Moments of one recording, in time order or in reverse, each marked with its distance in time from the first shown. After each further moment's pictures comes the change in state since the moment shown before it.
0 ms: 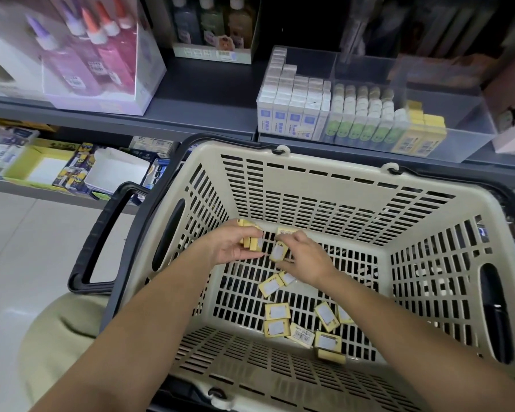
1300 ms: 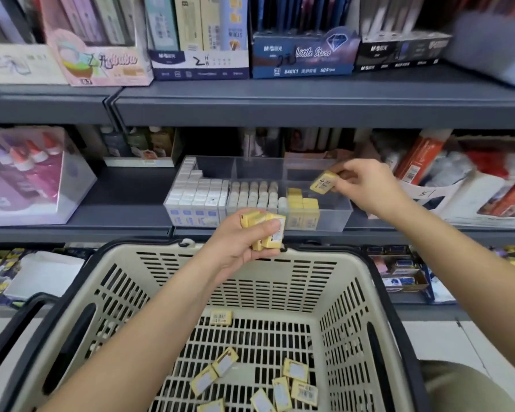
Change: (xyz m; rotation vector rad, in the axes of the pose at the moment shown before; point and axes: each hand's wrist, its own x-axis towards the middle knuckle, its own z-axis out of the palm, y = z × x) left_hand -0.069 0.112 0.187 0.045 -0.288 0.572; right_hand -0.060 0.098 -0.314 0.142 0.705 0.054
